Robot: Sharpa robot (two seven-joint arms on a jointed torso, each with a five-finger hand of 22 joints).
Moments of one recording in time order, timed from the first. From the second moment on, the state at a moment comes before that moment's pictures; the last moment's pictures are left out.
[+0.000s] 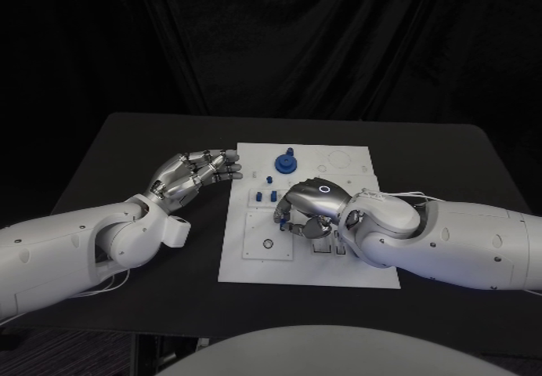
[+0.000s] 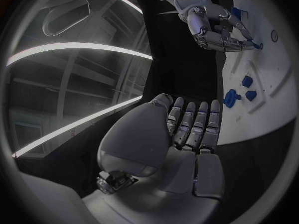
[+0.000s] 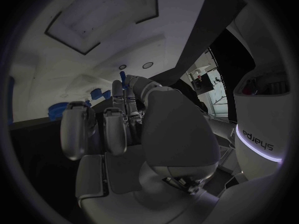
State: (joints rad) left arm 1.14 -0.96 -0.21 1.55 -0.06 0.02 0.68; left_hand 1.54 0.10 0.10 0.25 0.59 0.74 0.17 0.08 0.19 0.45 0.25 0.44 0.07 0.44 0.27 0.42 0.07 0.09 0.38 0.28 0.35 0.51; right arm 1.18 -0.74 -0.24 1.67 -1.68 -0.41 -0.08; right_hand 1.46 -0.17 0.50 0.05 0.29 1.09 0.12 0.16 0.34 1.08 0.06 0.41 0.26 1.47 -0.02 1.45 1.31 0.04 1.47 0.09 1.36 1.31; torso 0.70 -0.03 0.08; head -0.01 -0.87
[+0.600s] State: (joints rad) left arm 1.14 -0.95 -0.21 1.54 -0.06 0.02 0.68; left_hand 1.54 0.10 0.10 0.25 0.59 0.74 0.17 0.08 0.19 0.45 0.25 0.44 0.07 0.44 0.26 0.42 0.07 0.09 0.38 0.28 0.35 0.51; right arm 1.17 -0.74 -0.24 1.67 -1.68 -0.40 -0.08; right_hand 1.46 -0.17 0.50 0.05 0.29 1.08 0.11 0.16 0.34 1.10 0.05 0.41 0.26 1.47 -0.02 1.45 1.30 0.04 1.47 0.09 1.35 1.31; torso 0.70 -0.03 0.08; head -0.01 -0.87
